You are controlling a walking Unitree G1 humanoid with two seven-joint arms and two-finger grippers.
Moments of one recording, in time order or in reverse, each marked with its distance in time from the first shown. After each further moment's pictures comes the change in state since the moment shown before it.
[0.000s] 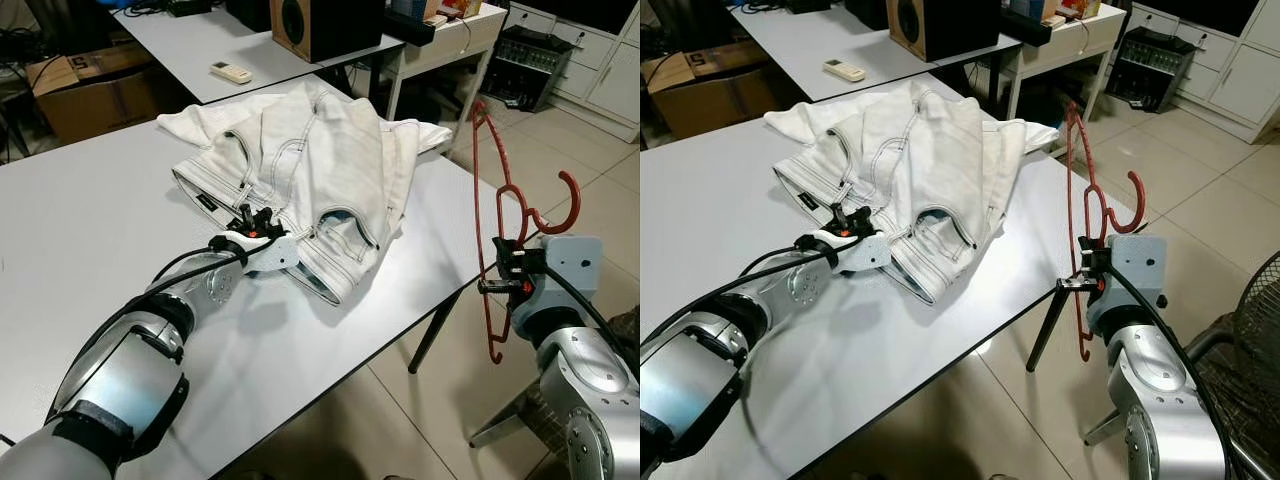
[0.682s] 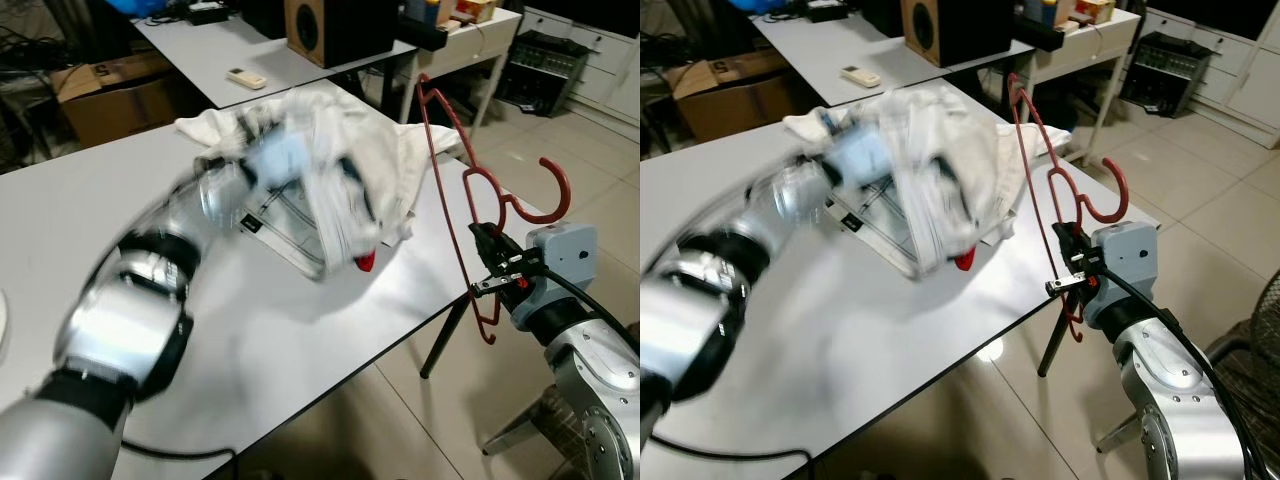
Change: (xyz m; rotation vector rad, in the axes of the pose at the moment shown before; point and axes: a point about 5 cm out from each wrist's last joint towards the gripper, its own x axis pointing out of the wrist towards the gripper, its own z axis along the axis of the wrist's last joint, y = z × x) left arm 0.015 0.131 0.039 -0.380 -0.213 0.277; right arm -0.001 0.004 0.015 -0.076 -0.124 0.265
